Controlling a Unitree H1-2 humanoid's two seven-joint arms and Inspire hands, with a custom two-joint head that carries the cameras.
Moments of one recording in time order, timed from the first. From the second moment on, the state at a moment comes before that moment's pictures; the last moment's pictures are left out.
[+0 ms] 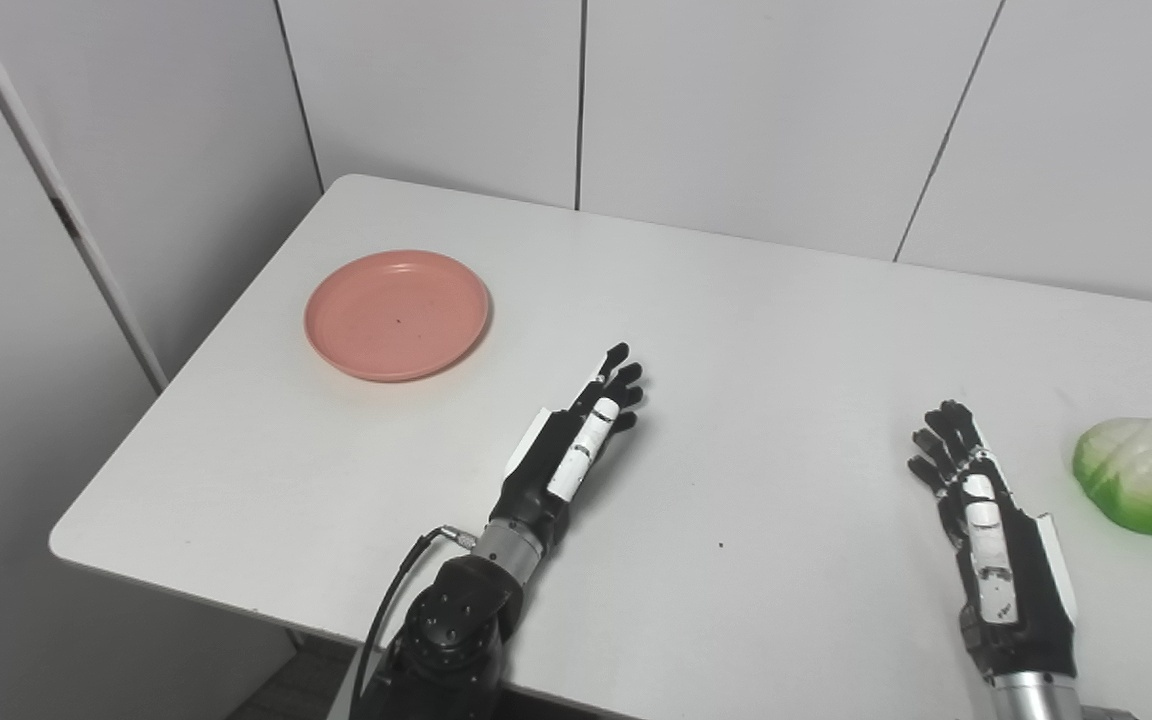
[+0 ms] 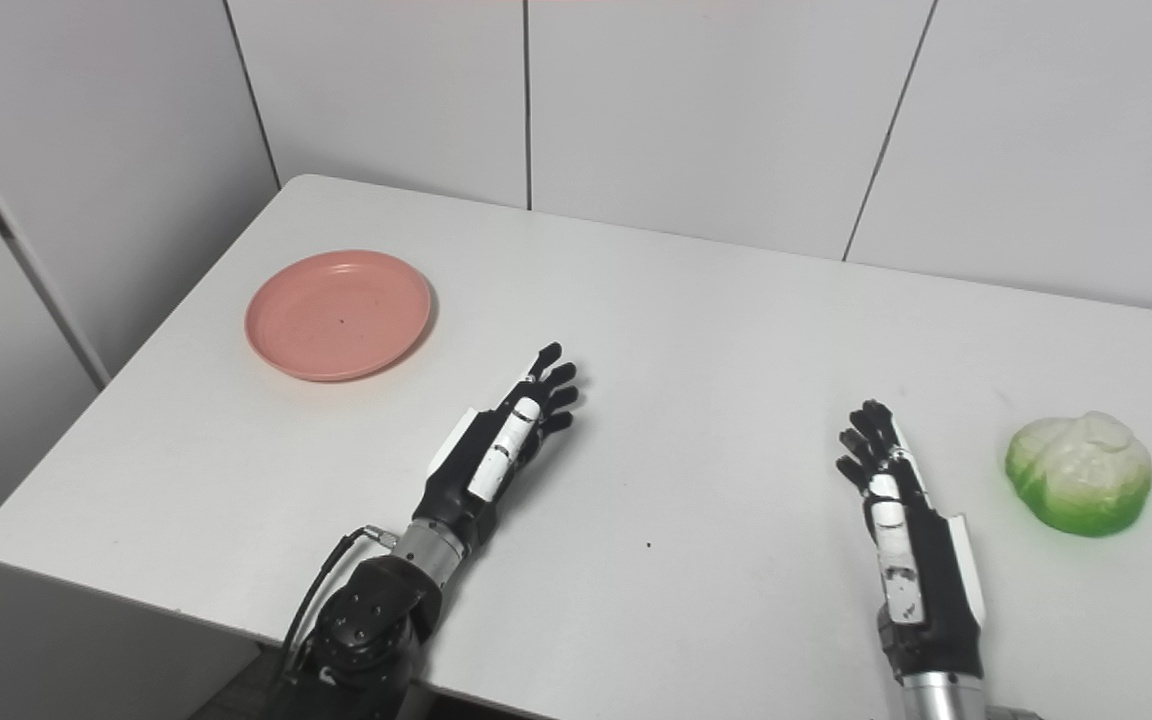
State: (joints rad) left arm -0.09 -0.03 -0.11 0.09 0.01 0.01 -0.10; right arm -0.05 -0.11 0.01 0.02 0.09 -0.22 0.14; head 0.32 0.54
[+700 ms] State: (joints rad) left arm -0.11 -0.04 -0.12 0.12 0.03 0.00 -0.08; right arm -0.05 -0.11 0.01 0.03 0.10 -0.24 0.15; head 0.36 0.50
